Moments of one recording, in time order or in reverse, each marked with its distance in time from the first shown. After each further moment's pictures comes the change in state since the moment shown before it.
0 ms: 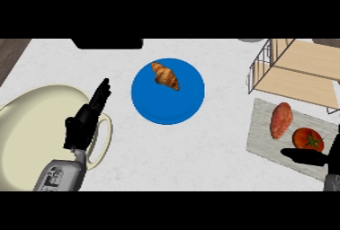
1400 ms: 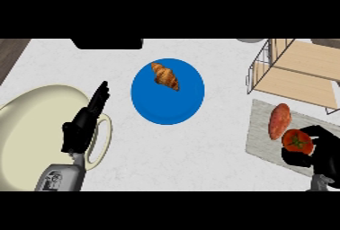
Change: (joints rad) left arm 0.032 -0.035 0.045 -0.020 -0.043 -0.053 -0.016; right arm -0.009 0.060 -0.025 0.166 0.118 -0.028 -0.204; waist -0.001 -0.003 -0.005
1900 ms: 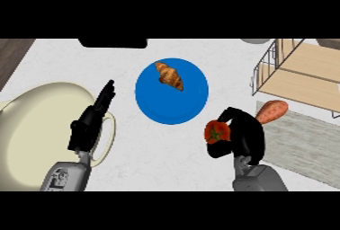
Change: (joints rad) left arm -0.020 -0.019 -0.022 0.007 -0.018 0.007 0.009; right arm -0.224 0.185 0.443 -0.045 0.043 0.139 0.234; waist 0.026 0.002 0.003
